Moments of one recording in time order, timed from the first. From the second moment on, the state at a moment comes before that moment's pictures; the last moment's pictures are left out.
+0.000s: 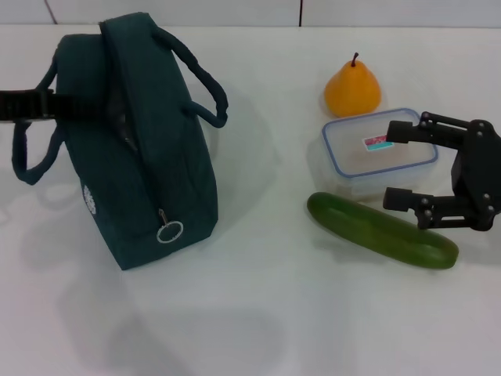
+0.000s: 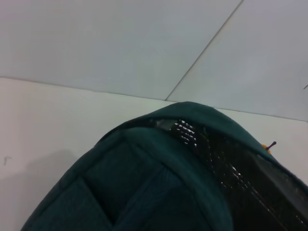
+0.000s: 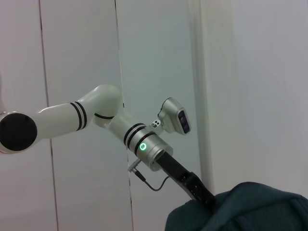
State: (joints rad) left arm -0.41 -2.06 0.63 1.32 2.21 1.67 -2.41; right arm 0.49 2.01 -0.92 -0.67 -1.60 -1.82 1.17
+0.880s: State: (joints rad) left arm -0.40 -2.07 0.67 1.47 1.99 1.80 -2.59; right arm 0.55 2.02 -0.95 -0.55 -1.49 -1.68 1.14
